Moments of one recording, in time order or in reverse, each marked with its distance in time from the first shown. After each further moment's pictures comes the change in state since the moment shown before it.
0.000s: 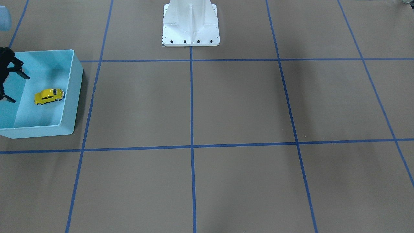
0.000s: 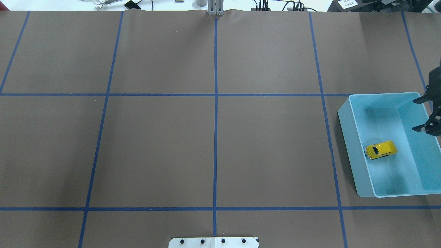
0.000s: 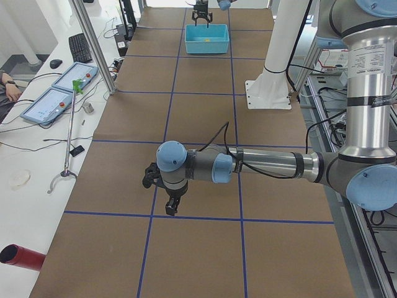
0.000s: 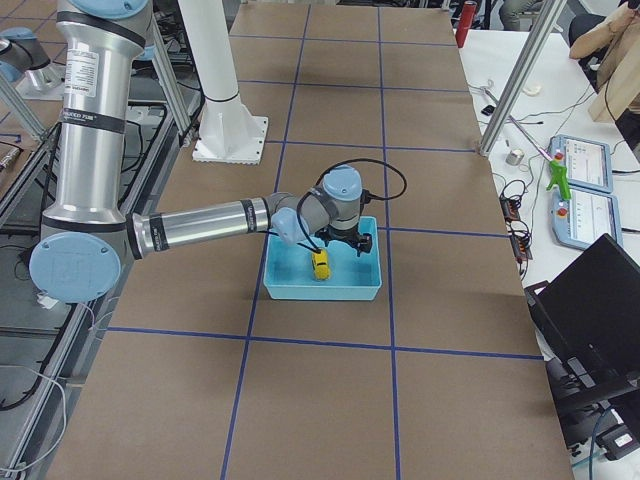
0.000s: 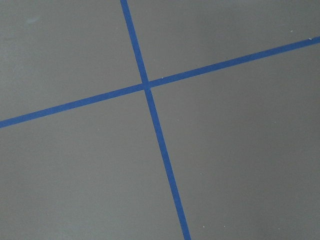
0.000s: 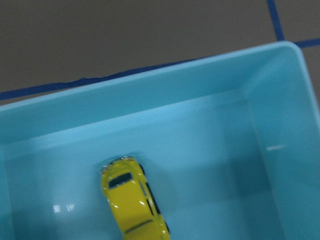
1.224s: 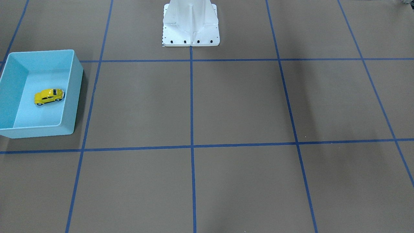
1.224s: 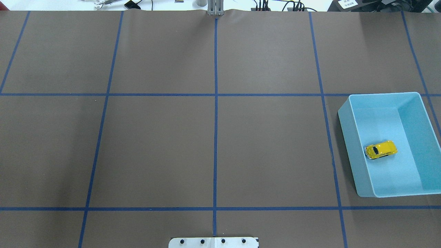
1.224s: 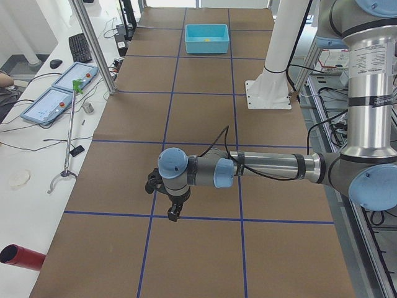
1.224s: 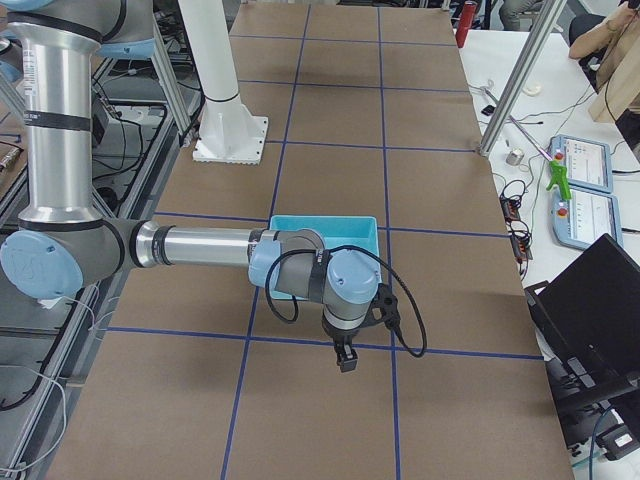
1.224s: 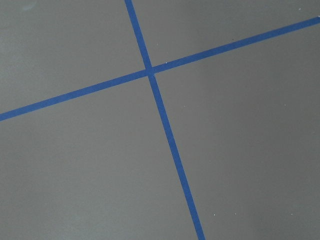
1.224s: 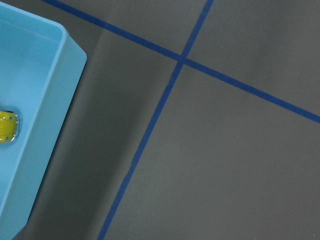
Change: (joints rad) left arm -0.001 0.011 0.032 0.007 0.008 0.065; right arm 0.467 0.042 -0.220 -0.439 -0.019 0.229
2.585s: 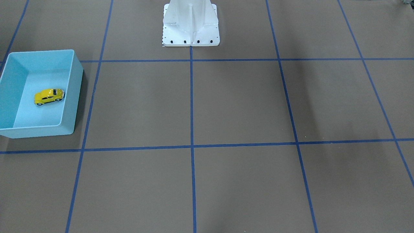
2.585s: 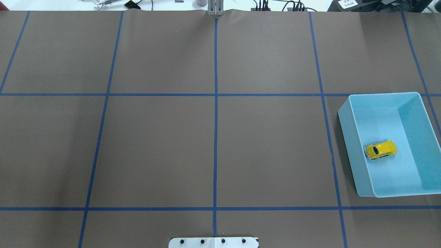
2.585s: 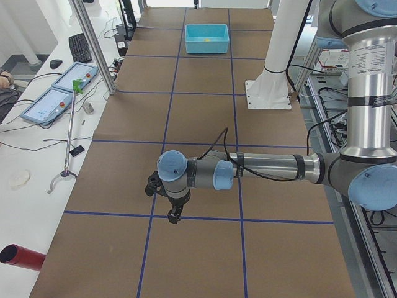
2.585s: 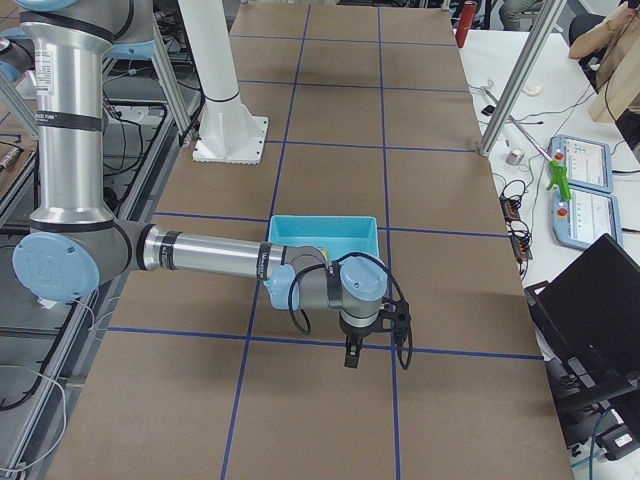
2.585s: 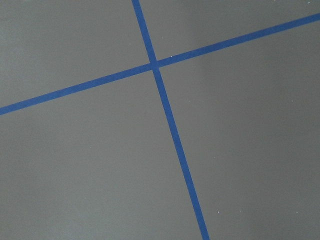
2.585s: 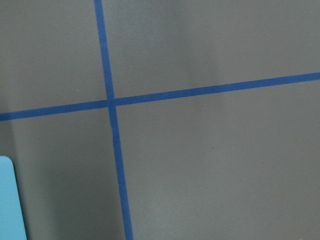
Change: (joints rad) left arm 0.000 -0.001 0.008 -0.001 0.001 0.001; right arm -0.145 0.004 -0.087 0.319 0.011 0.568
